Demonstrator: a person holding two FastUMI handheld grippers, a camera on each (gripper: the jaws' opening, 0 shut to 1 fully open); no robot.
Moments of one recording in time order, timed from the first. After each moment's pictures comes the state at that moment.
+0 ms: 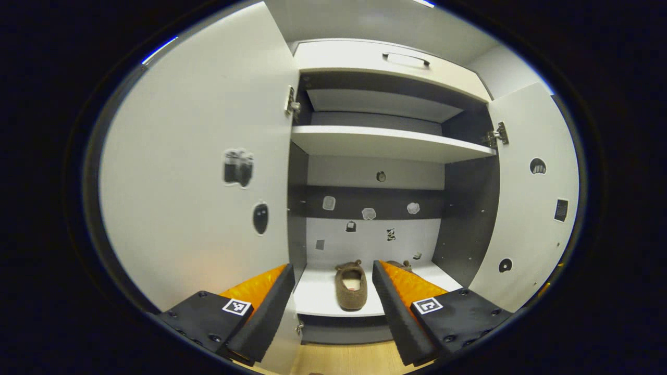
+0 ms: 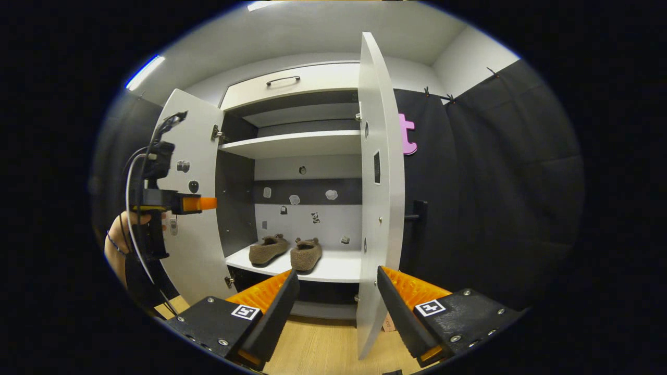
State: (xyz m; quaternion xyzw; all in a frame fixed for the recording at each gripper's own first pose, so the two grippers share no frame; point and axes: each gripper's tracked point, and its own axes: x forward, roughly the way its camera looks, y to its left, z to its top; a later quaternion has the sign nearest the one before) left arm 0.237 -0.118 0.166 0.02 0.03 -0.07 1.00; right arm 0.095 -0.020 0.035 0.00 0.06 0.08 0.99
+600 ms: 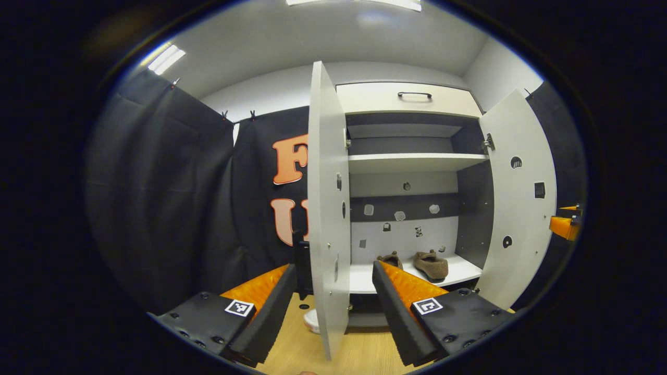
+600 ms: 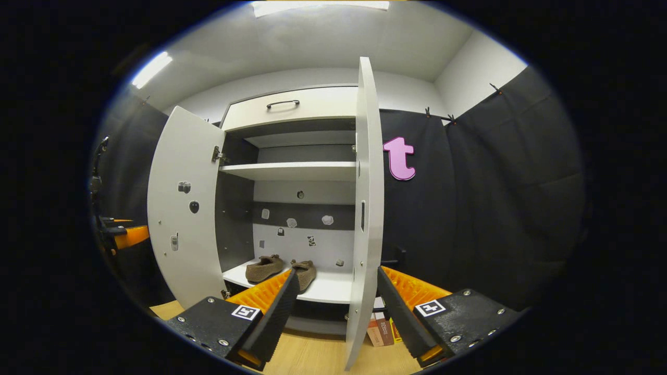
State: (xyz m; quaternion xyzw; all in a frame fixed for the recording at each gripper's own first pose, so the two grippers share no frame) left arm 0.093 -0.023 0.183 0.06 -0.03 0.01 1.00; right arm 0.099 -0.033 0.087 -0.02 0.01 0.08 1.00
